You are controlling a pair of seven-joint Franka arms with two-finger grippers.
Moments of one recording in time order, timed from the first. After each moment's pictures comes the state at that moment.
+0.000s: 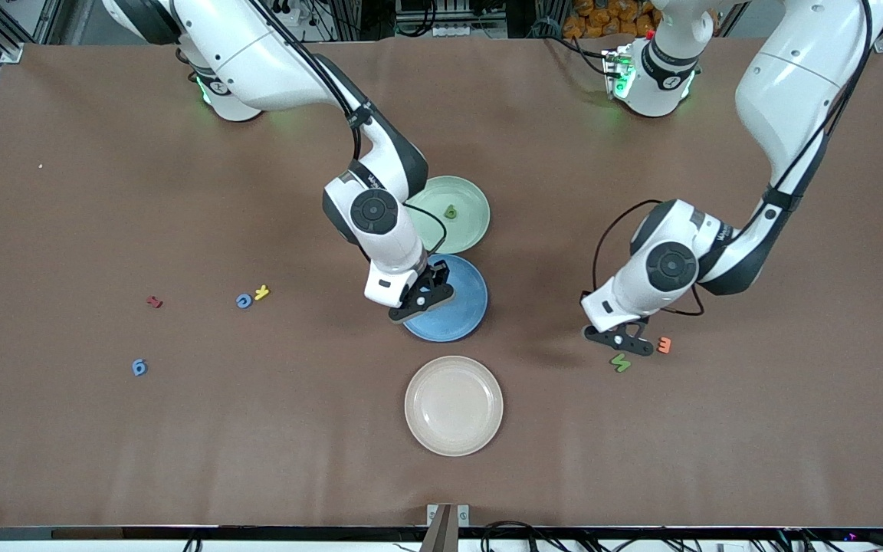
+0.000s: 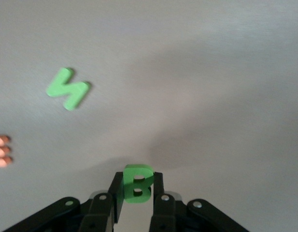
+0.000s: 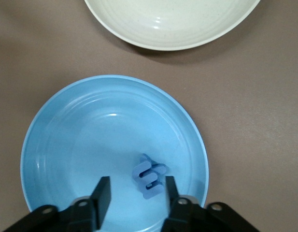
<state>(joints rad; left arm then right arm) 0.15 0.64 -0.55 -1.82 0.42 2.28 -0.30 0.62 0.72 0.08 -1.57 0.02 2.43 0.27</state>
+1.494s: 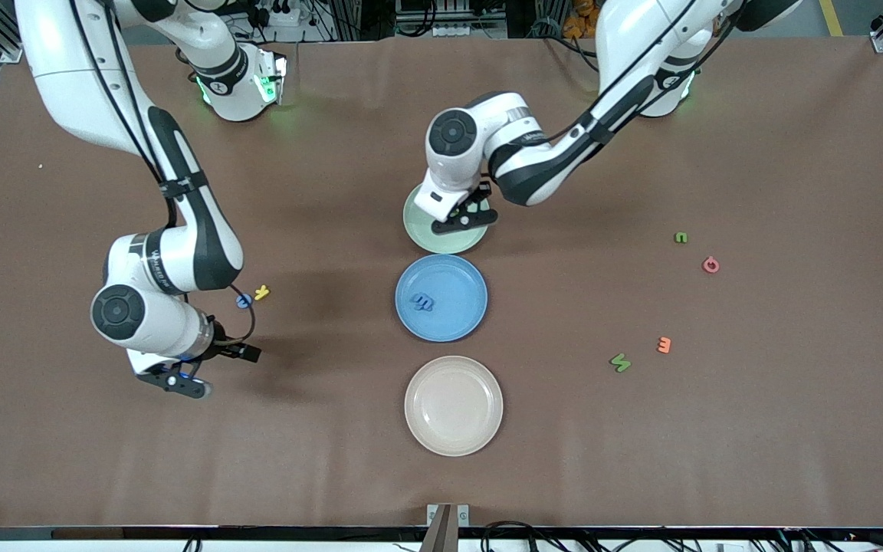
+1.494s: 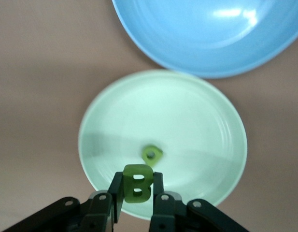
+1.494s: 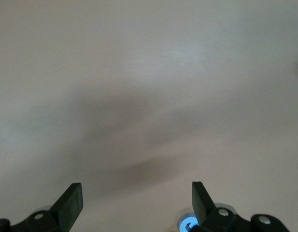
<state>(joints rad) -0.28 0.64 -0.74 -1.77 0.33 2.12 -1.32 0.17 0.63 -0.04 -1.60 0.02 2.17 0.51</state>
